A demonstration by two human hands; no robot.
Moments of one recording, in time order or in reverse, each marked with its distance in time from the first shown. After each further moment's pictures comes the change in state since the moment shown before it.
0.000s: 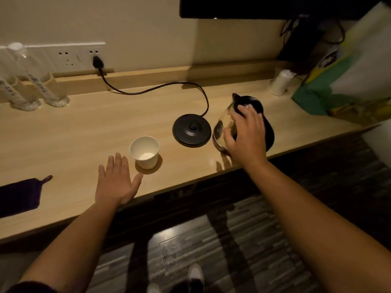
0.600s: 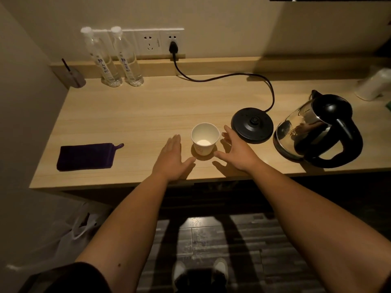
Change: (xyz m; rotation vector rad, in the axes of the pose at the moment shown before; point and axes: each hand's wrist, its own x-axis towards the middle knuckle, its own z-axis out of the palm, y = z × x) left_hand -0.016 0.002 -0.032 -0.514 0.030 -0.069; right_hand -0.016 -0.085 0.125 0.596 -0.770 0.075
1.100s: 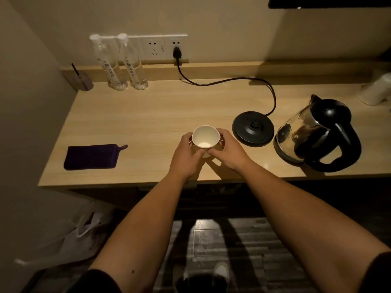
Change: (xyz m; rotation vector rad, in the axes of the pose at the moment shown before) left_hand 0.002 0.052 0.002 -0.525 0.189 -0.064; right_hand 0.009 -0.015 0.012 0.179 0.028 -0.074
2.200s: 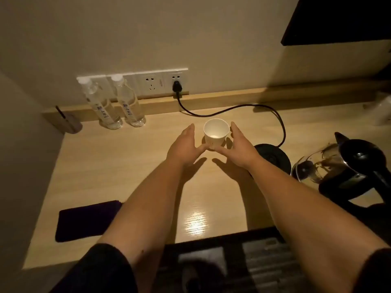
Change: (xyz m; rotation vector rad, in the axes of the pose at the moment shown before) left_hand 0.186 0.021 -0.050 0.485 -0.205 0.138; right_hand 0.141 -0.026 -0.024 -0.248 0.177 0.087
